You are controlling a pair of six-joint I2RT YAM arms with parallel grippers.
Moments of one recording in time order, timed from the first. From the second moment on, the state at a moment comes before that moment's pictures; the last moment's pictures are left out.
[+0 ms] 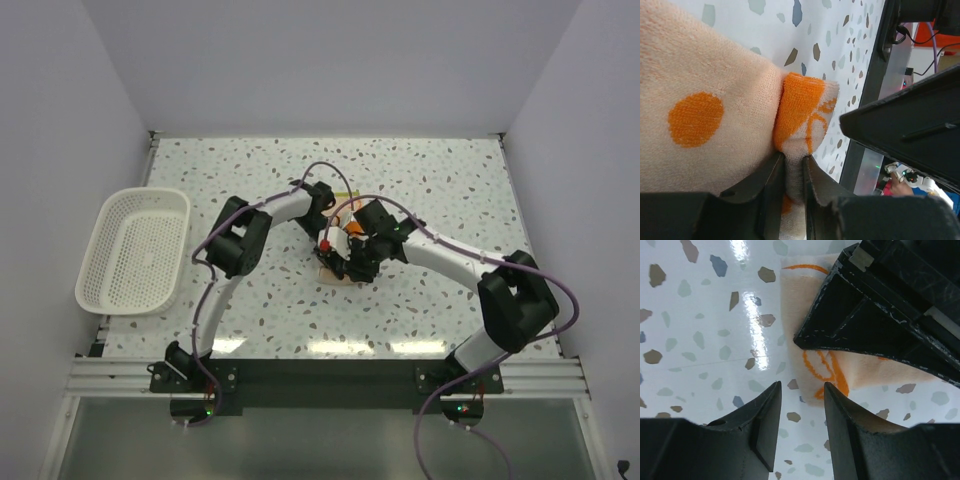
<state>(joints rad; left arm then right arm) -0.58 2.44 1.85 -1.06 1.00 0.36 0.64 1.58 1.04 -0.59 -0.37 -0.68</state>
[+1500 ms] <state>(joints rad) -0.07 1.61 1.00 -0.32 0.87 0.07 0.60 1.88 1.30 -0.85 -0.52 -0.80</state>
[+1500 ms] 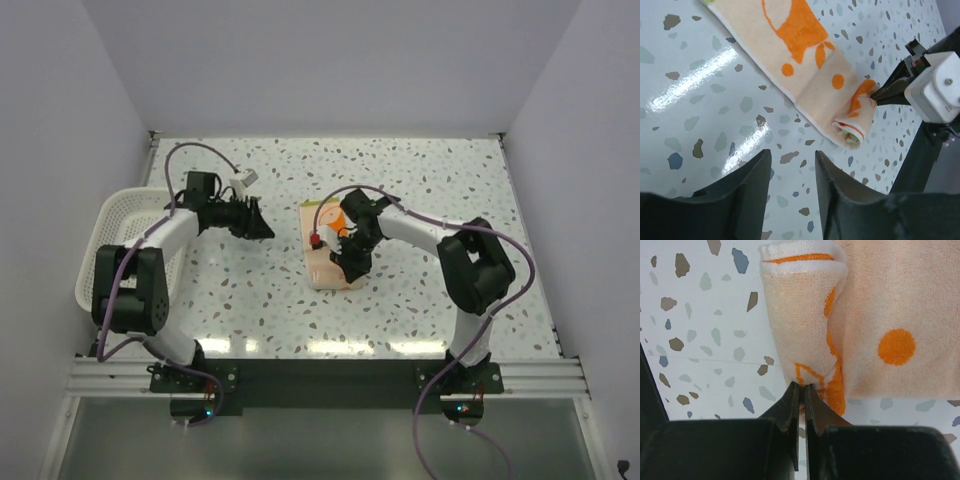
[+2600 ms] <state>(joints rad) -0.87 1.18 0.57 -0.17 0.26 0.80 0.64 2.45 1.98 -1.45 -0.70 -0.68</state>
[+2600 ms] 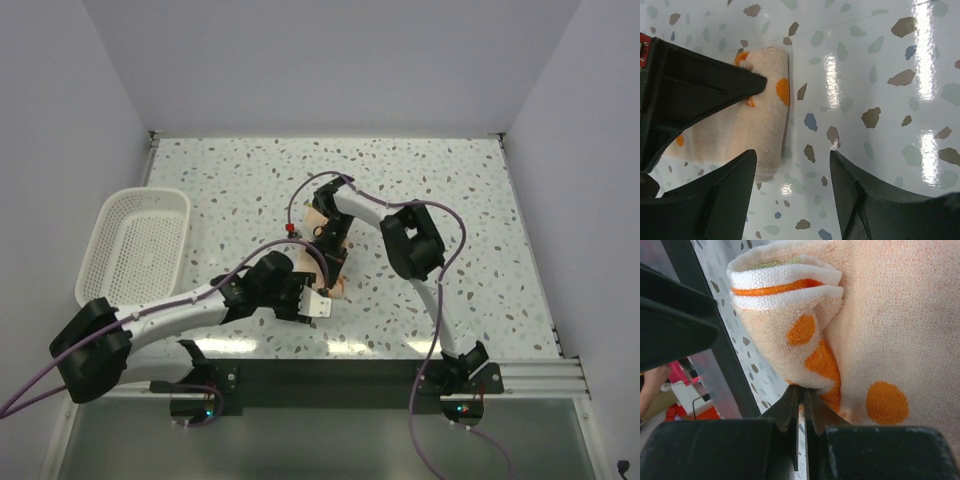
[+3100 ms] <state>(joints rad) -0.91 1.40 0.57 0.07 0.08 0.92 0.63 2.51 2.02 -1.49 -0.78 -0.65</state>
